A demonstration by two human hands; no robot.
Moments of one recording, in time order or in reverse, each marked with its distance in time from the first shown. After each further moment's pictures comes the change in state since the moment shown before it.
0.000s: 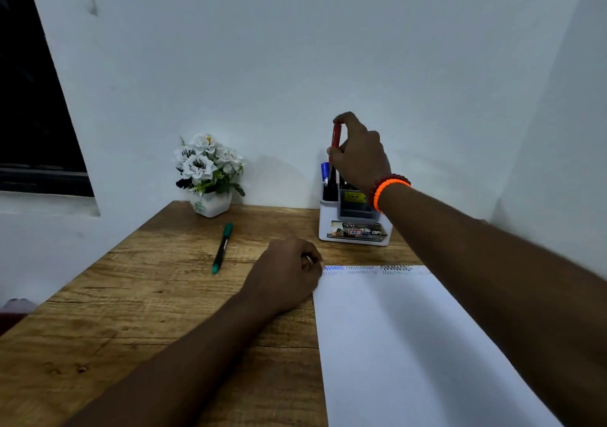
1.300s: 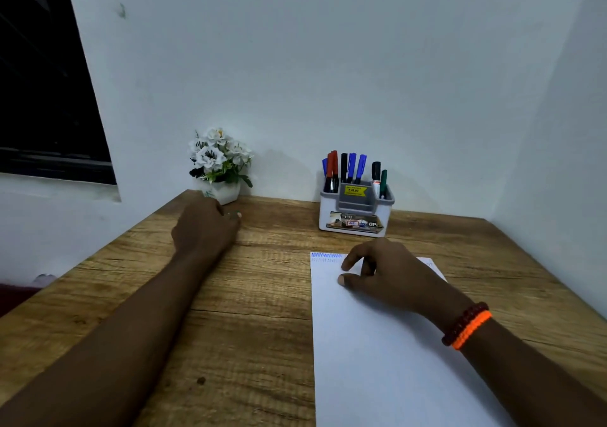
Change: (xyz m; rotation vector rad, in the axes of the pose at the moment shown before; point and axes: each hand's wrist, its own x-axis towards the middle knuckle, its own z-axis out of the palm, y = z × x) left_hand 0.004 -0.071 -0.067 0.298 0.436 -0.544; right_hand -0.186 0.026 -0.060 -0.123 -0.580 0.044
